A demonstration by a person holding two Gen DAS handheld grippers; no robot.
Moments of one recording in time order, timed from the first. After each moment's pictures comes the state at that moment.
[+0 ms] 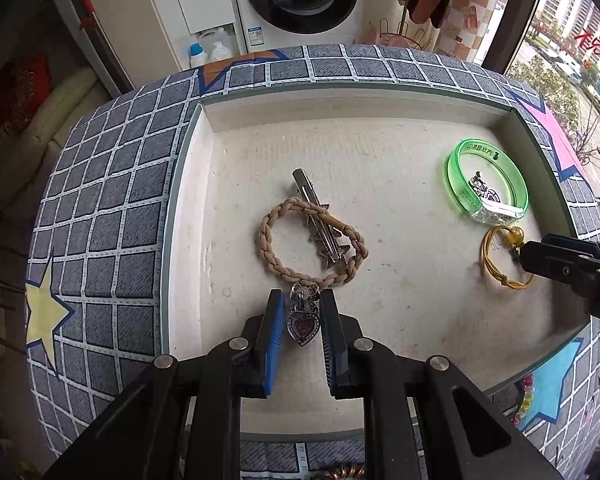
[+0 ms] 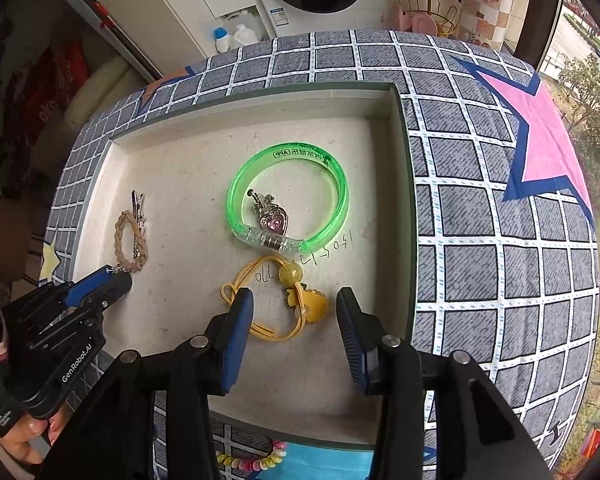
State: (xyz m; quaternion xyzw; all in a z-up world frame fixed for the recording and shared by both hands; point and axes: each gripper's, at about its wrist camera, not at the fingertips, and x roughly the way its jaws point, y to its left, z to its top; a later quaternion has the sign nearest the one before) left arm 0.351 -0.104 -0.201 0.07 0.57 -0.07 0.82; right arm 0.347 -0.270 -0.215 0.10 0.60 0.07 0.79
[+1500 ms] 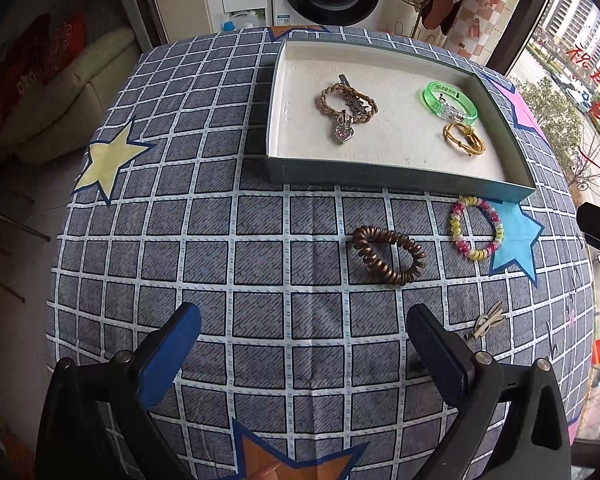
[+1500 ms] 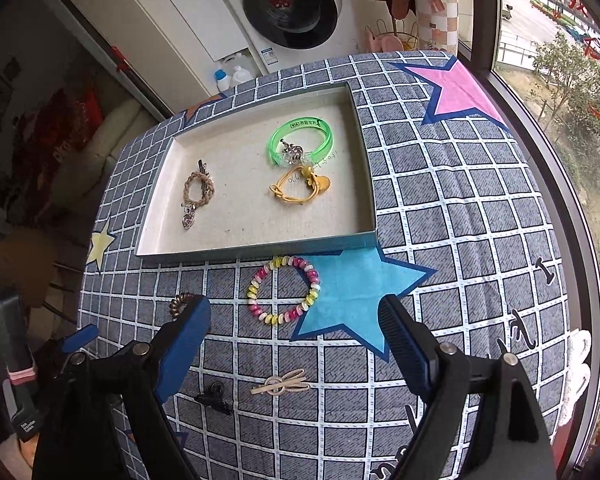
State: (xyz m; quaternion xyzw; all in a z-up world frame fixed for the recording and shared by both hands) left arm 0.190 -0.036 -0.164 0.02 0.58 -0.06 0.81; right arm 0.193 -0.272 -0.149 0.16 0.54 0.04 0.83
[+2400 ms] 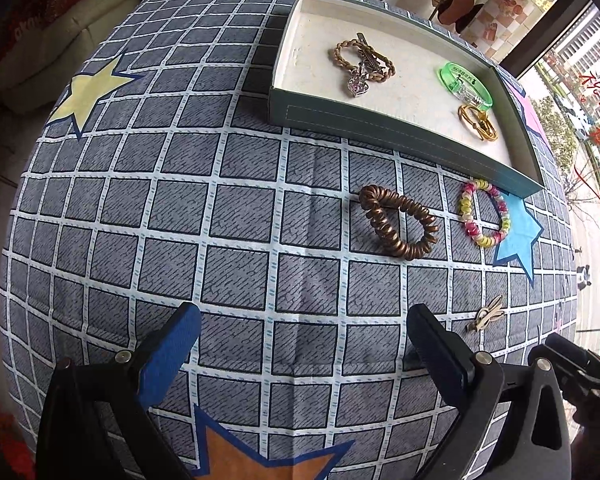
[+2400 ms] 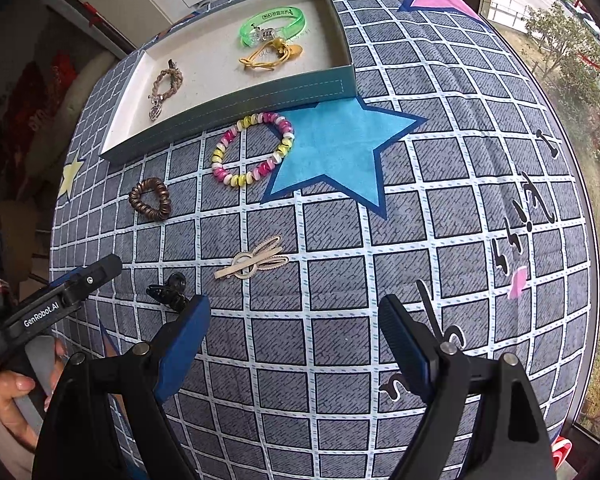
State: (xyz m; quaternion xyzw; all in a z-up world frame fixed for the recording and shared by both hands) left arm 0.193 -0.023 -0.199 -0.07 0.62 -0.06 0.78; right arm 0.131 -0.258 -0.208 0.15 0.62 0.02 0.77
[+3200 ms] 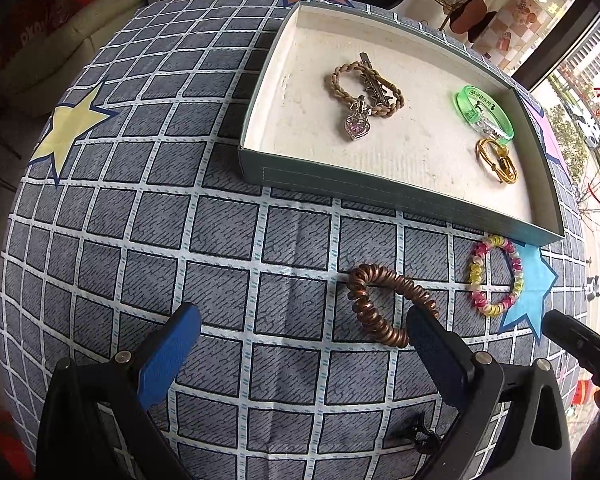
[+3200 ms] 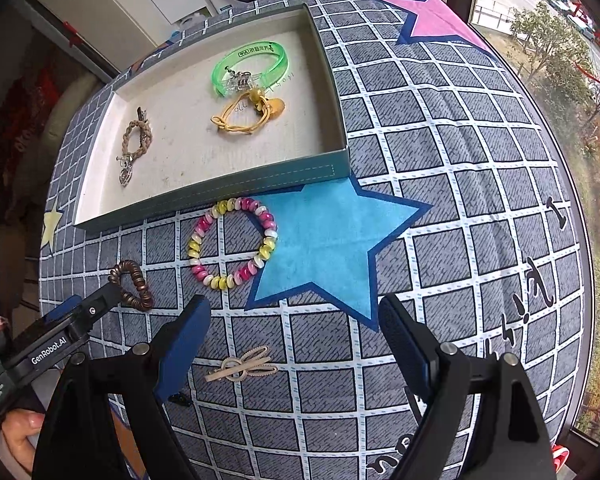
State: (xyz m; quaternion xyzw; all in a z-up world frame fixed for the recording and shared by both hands) left arm 0.242 -0.040 -0.207 -0.06 0.61 -0.04 0.79; right arm 0.203 -0.275 -0.211 0.15 0.61 -0.01 0.78
